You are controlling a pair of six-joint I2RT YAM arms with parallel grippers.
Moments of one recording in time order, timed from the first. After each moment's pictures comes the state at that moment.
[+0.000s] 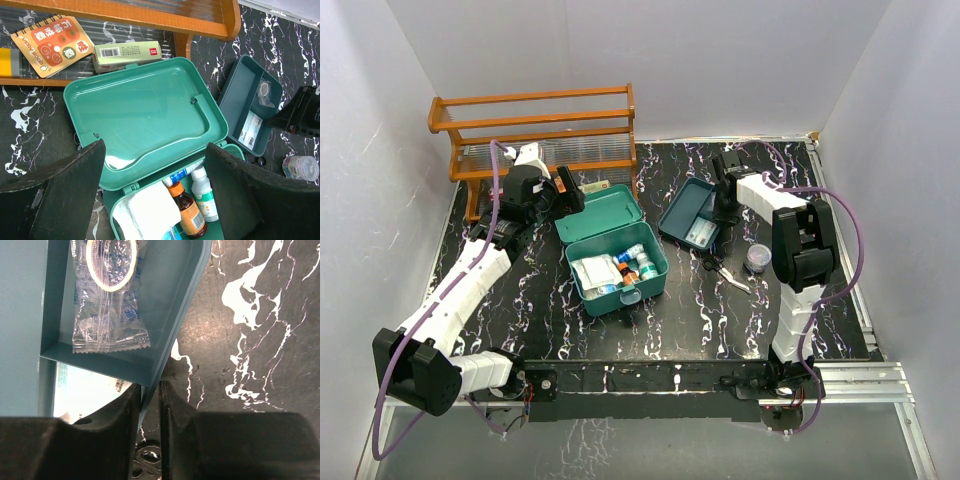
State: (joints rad) left arm -0.35 1.22 1.09 -0.36 -0.11 -0.48; right arm 0.21 2.01 1.49 -0.66 0.16 0.40
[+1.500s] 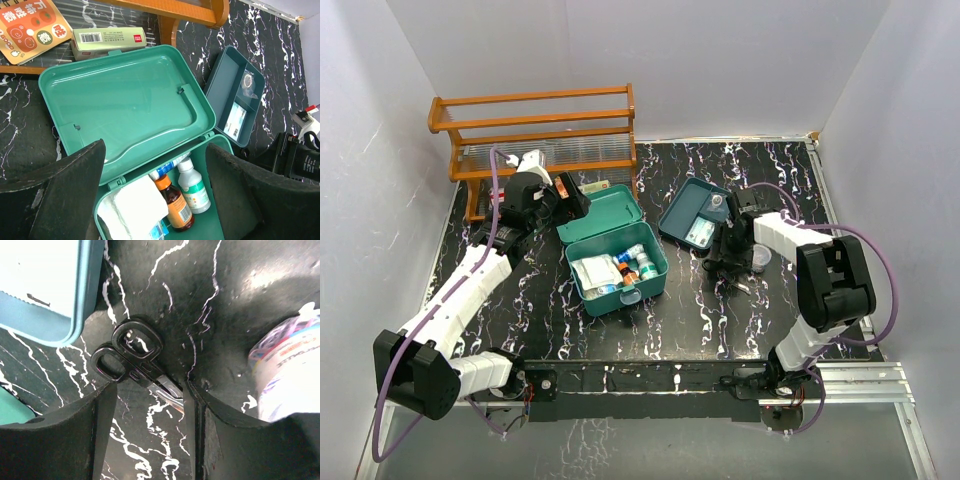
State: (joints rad) left arm -0.35 1.20 1.02 -0.31 -0.04 -0.54; right arm 0.21 1.68 1.00 -0.60 -0.09 0.42
